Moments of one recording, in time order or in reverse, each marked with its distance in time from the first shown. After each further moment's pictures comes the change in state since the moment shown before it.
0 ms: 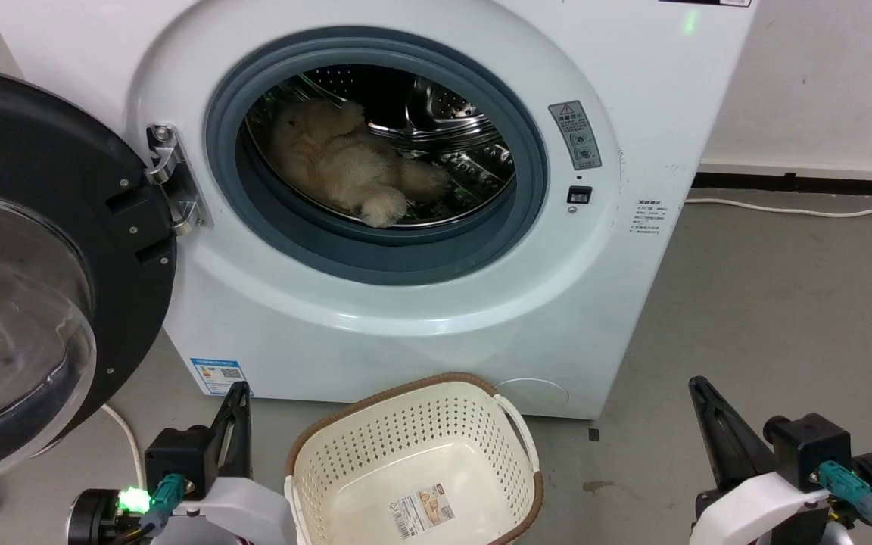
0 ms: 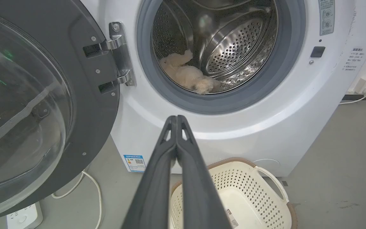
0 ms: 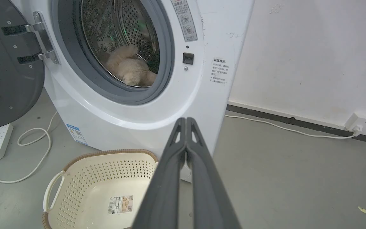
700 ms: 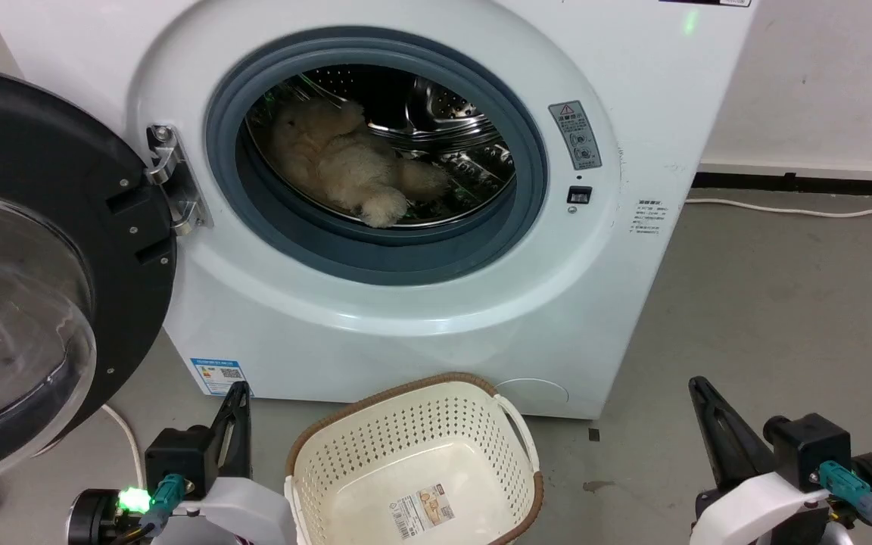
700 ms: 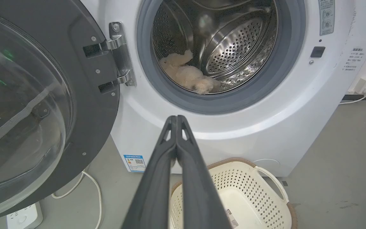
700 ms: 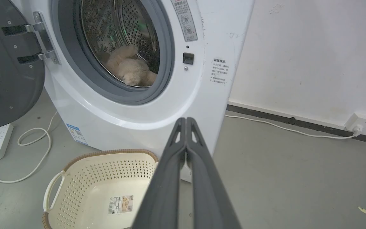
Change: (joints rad) left arm 0.000 0.000 0.000 0.000 0.000 0.000 0.000; right arm 0.000 0.000 0.000 0.000 0.000 0.000 0.000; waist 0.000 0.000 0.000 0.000
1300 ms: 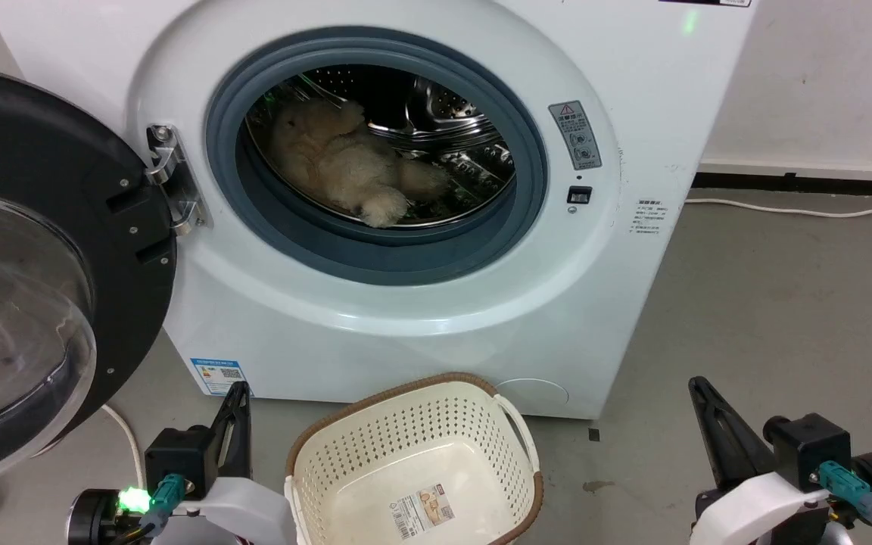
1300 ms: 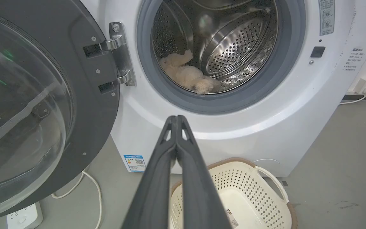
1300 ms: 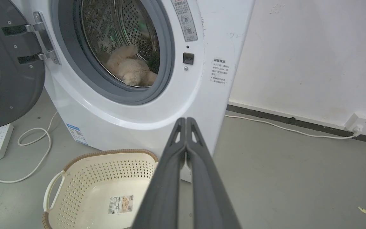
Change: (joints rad) left arm 0.000 0.000 0.000 0.000 0.000 0.000 0.000; right arm 0.000 0.000 0.000 0.000 0.000 0.000 0.000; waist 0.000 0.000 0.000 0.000
